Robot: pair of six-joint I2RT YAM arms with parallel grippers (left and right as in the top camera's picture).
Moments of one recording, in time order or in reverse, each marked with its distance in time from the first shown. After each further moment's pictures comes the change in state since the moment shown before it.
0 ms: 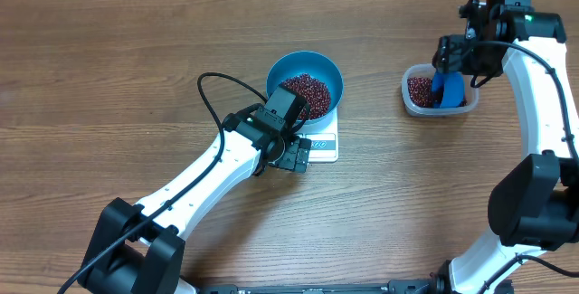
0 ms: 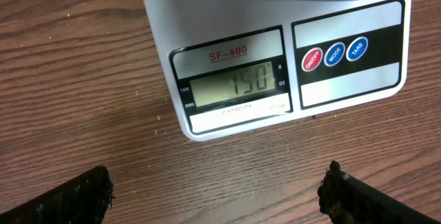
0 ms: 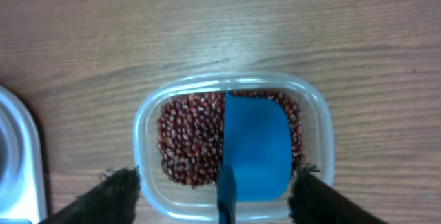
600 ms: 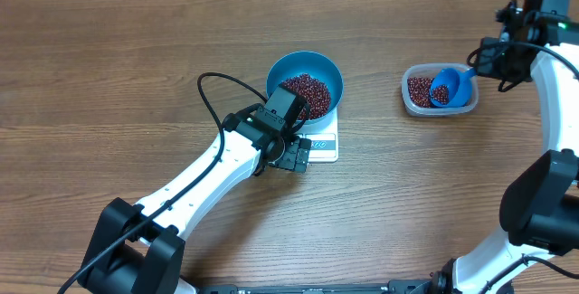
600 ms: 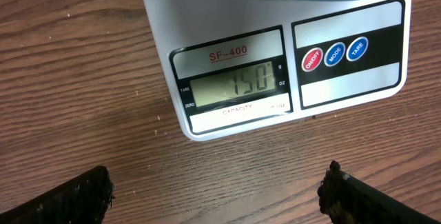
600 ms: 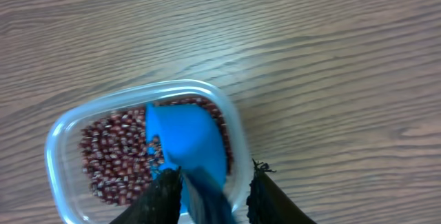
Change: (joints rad) left arm 0.000 0.000 0.000 0.000 0.000 0.000; right arm -0.146 0.000 -0.020 0.046 0.018 0.004
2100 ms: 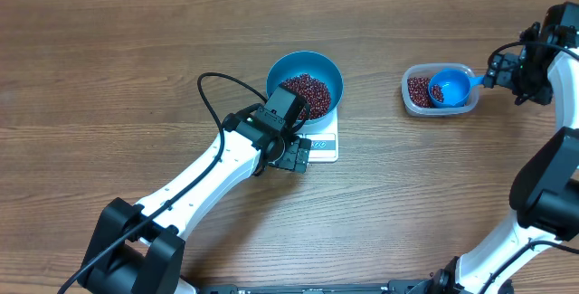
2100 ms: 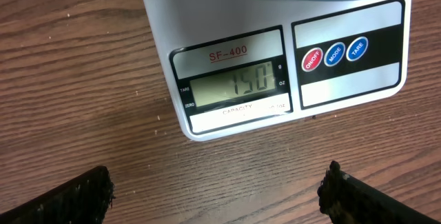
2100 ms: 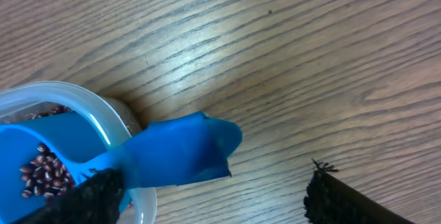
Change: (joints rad) left arm 0.000 0.000 0.000 0.000 0.000 0.000; right arm -0.116 0.119 -0.005 0.001 0.052 0.027
